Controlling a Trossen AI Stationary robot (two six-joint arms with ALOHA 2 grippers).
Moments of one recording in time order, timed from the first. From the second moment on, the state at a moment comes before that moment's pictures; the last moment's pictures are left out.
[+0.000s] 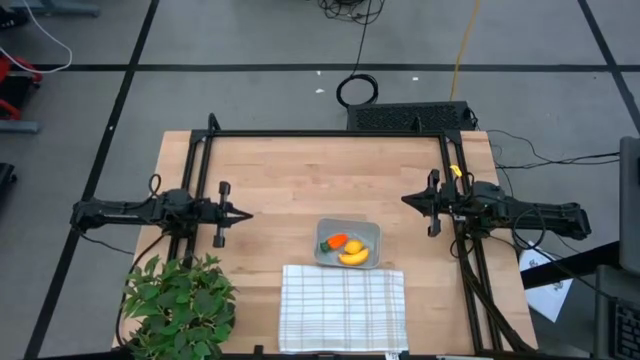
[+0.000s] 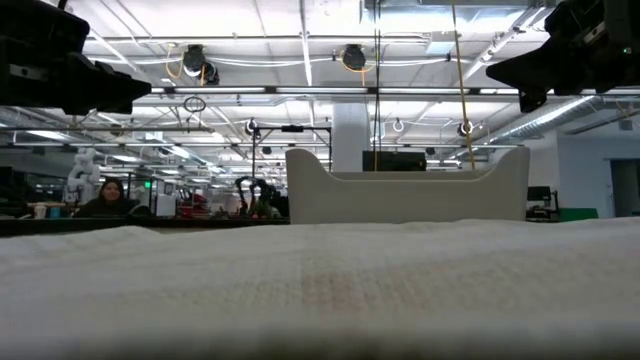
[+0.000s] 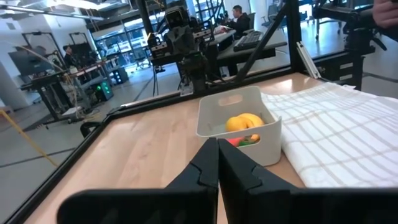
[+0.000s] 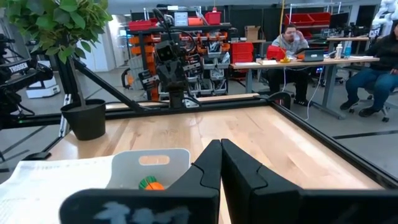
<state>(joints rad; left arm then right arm) -0.01 0.08 0.01 0.05 0.07 0.25 -0.09 0.15 0.13 0.01 0.02 0.06</state>
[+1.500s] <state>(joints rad) -0.01 0.08 0.01 0.05 0.02 0.20 -0.09 0.15 0.13 0.01 0.02 0.06</state>
